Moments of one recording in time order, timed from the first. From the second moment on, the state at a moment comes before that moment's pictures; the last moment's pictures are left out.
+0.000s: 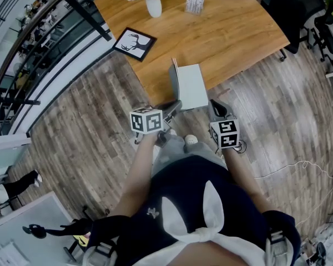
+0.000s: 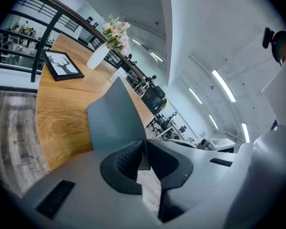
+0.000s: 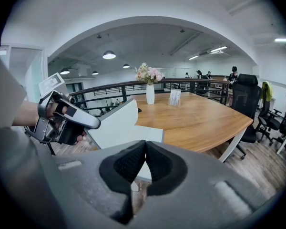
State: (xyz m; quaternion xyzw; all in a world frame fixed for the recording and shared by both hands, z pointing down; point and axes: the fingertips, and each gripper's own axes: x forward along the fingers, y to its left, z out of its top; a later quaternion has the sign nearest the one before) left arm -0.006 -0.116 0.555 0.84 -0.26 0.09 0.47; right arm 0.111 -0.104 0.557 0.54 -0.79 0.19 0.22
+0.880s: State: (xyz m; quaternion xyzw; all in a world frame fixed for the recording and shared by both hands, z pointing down) left arm 0.037 -0.119 0.568 0.84 -0.22 0.13 0.47; right arm 0.132 -0.111 0.559 0.55 -0.78 0.20 0.22
